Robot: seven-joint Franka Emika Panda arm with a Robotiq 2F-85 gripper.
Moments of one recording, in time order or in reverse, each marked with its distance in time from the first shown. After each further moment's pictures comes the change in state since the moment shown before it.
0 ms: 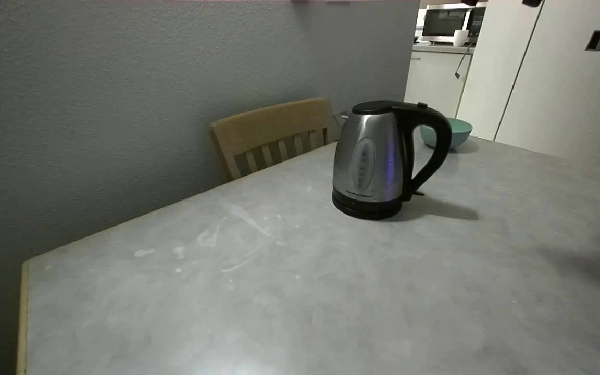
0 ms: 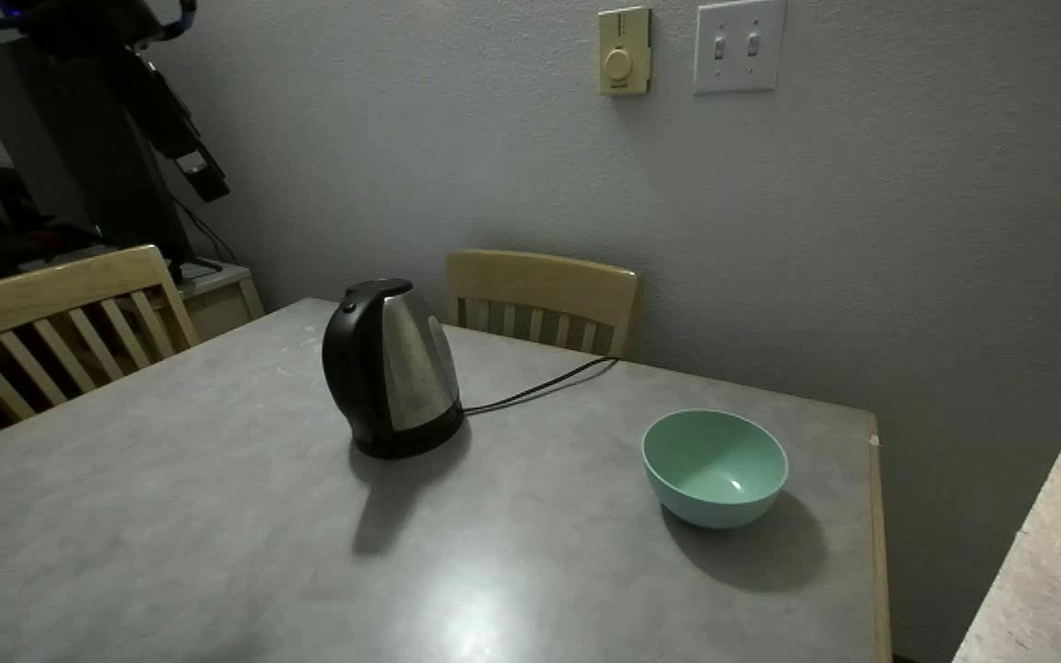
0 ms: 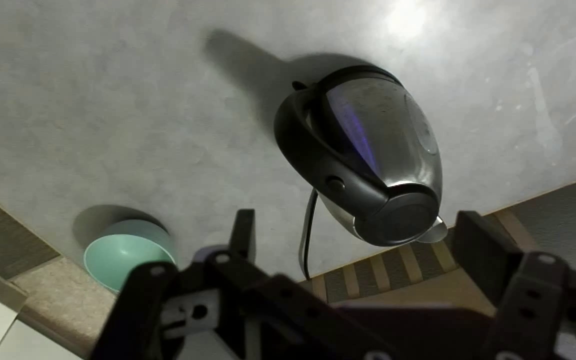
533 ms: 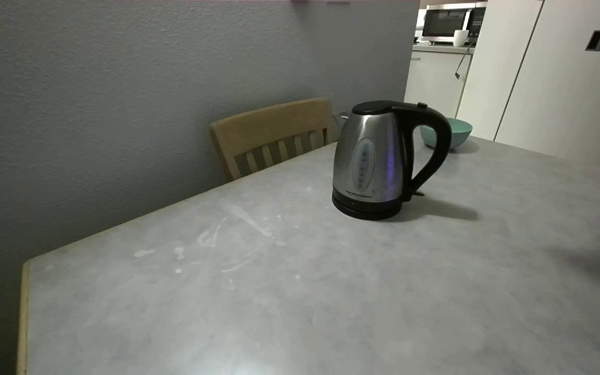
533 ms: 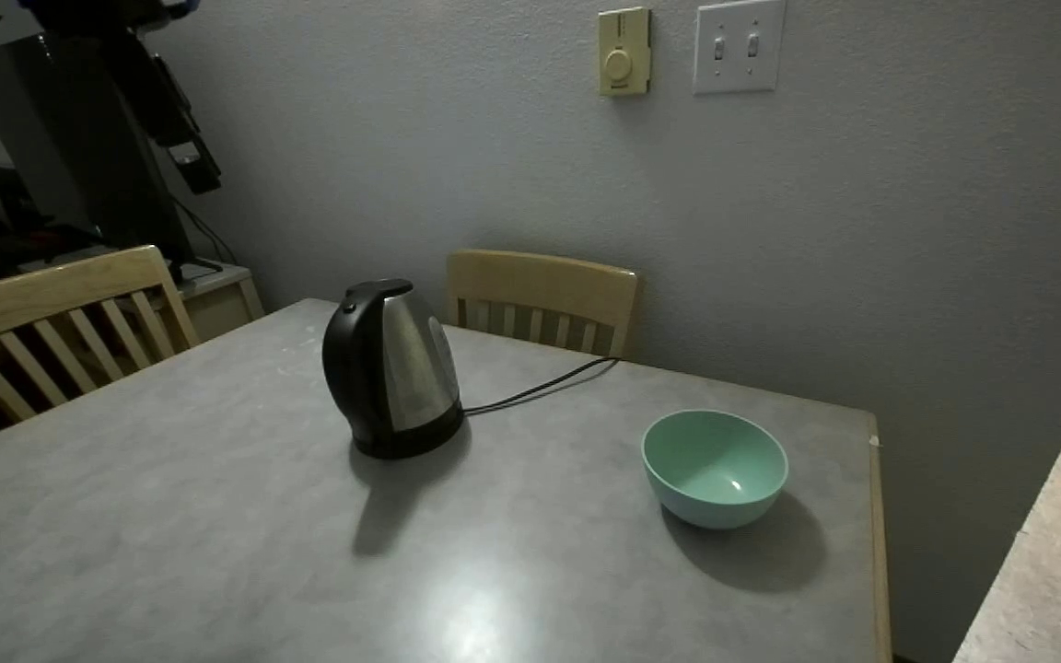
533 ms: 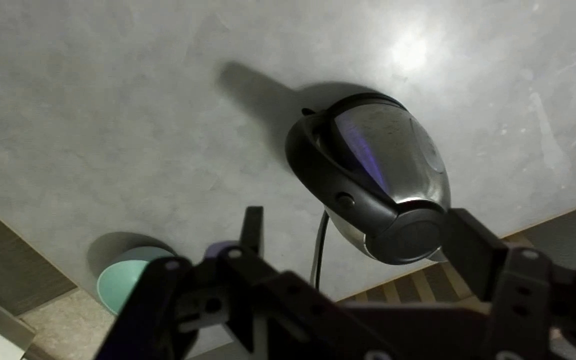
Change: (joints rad) arm 0.019 0.042 -0.036 0.099 0.039 -0.151 -0.022
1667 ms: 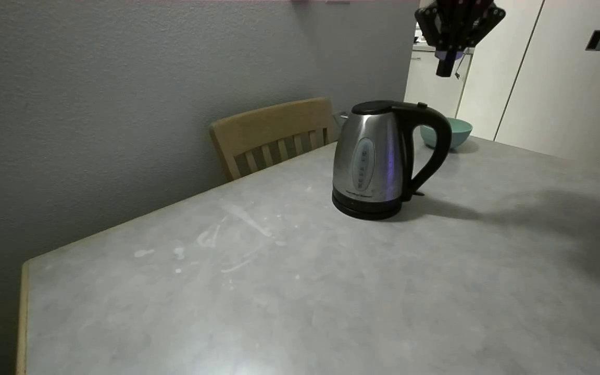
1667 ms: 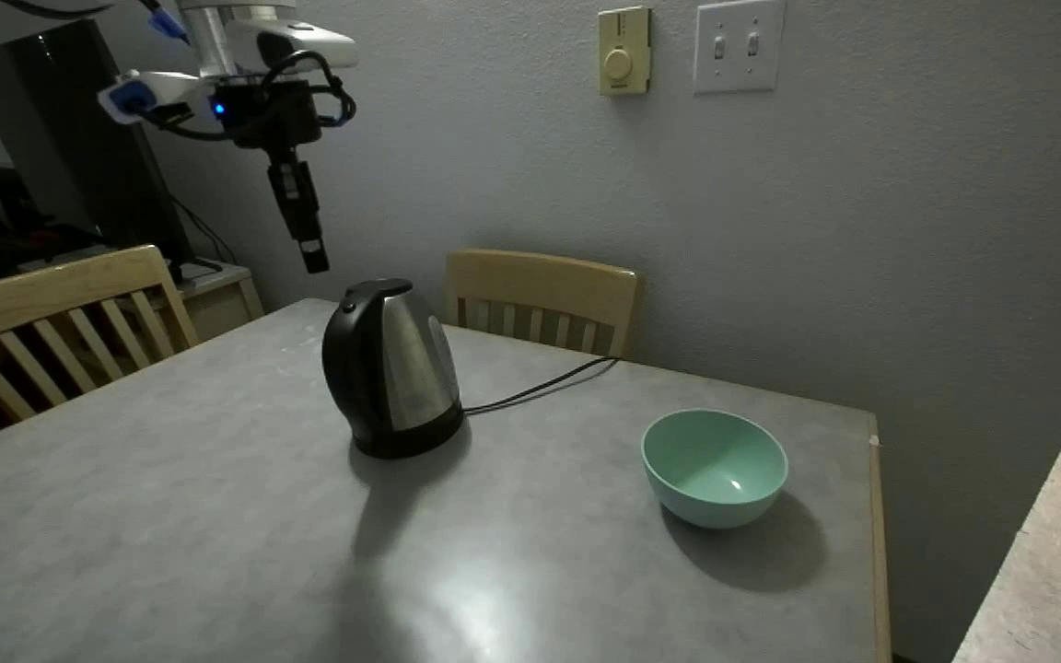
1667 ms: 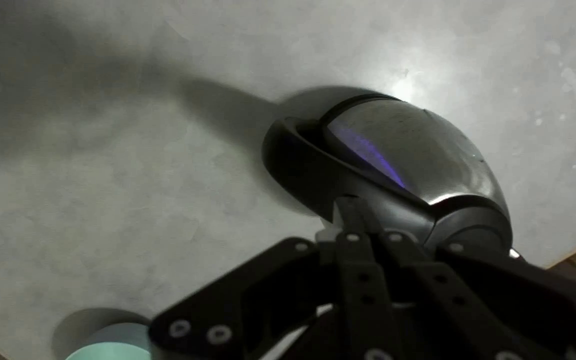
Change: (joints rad) arm 0.037 0.354 -0.104 0.211 0.088 0.005 0.017
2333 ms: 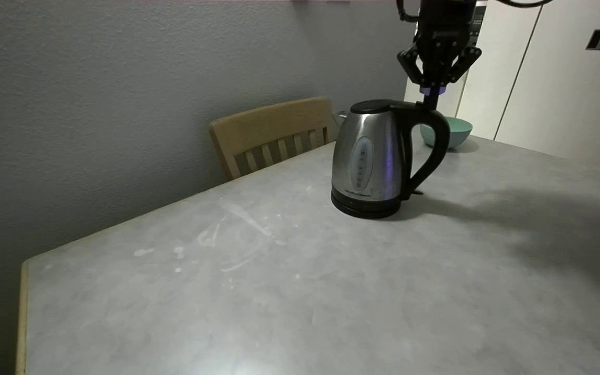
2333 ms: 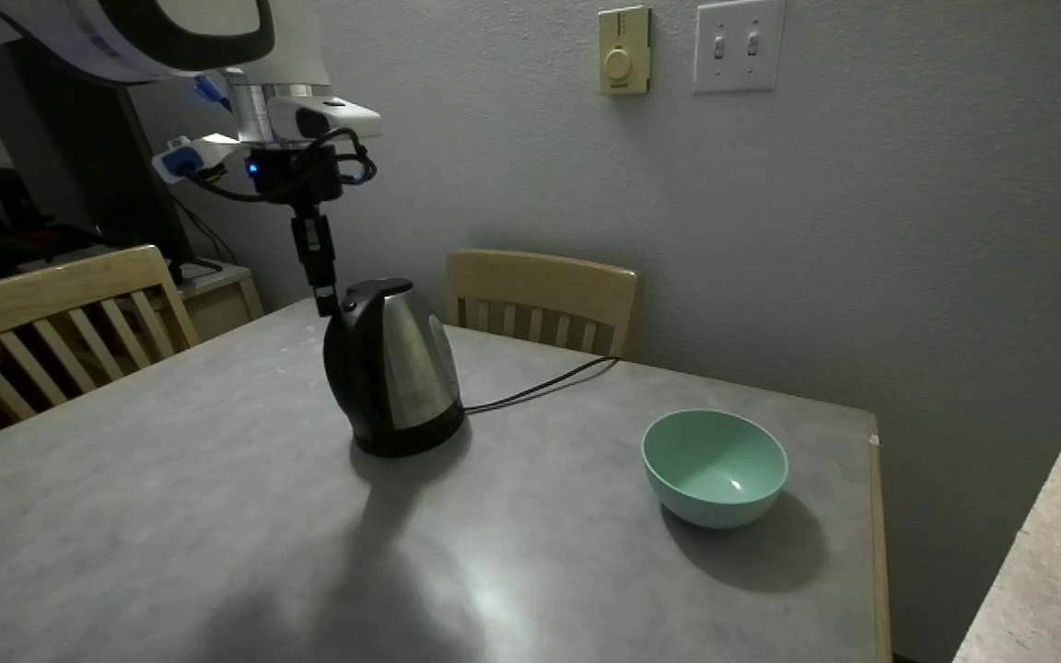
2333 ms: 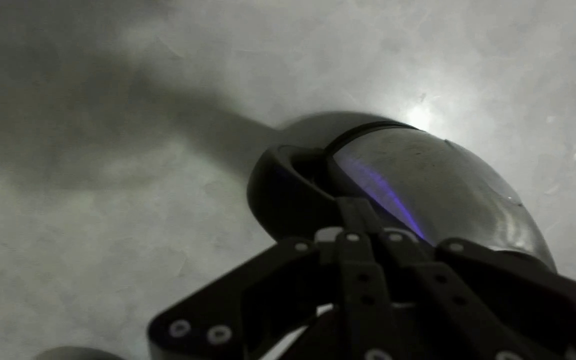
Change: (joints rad) arm 0.042 0.132 -0.020 0.055 0.000 -0.006 0.002
